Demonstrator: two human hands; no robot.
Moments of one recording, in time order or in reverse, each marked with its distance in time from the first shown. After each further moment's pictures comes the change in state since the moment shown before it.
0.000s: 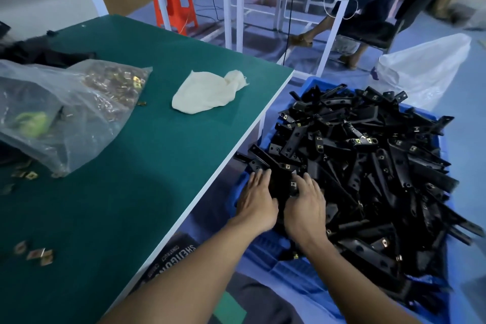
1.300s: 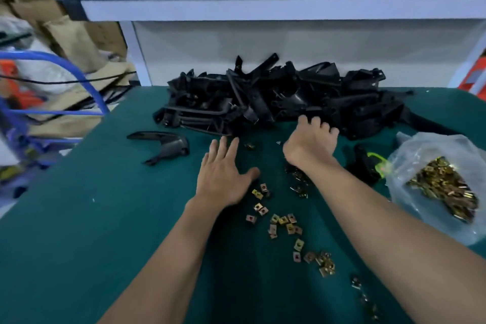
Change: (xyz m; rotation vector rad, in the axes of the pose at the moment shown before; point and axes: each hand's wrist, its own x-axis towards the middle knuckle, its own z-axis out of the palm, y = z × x) left_hand -0.314 -0.320 -0.337 0.141 0.848 -0.887; right_hand -0.123 -0.559 0.213 -0.481 -0.366 -0.997
